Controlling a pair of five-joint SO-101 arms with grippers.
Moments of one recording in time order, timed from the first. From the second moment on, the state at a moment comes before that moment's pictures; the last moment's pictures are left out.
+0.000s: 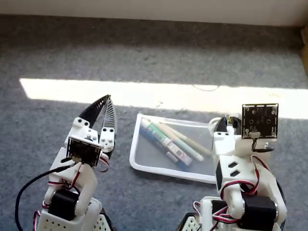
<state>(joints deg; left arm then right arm) 12.1 -103.4 81.8 30.3 -4.9 0.7 -77.1 40.3 74.1 9.5</state>
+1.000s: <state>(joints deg) 5.0 -103.5 95.9 28.2 -4.8 0.7 -76.8 59.1 74.9 1.0</state>
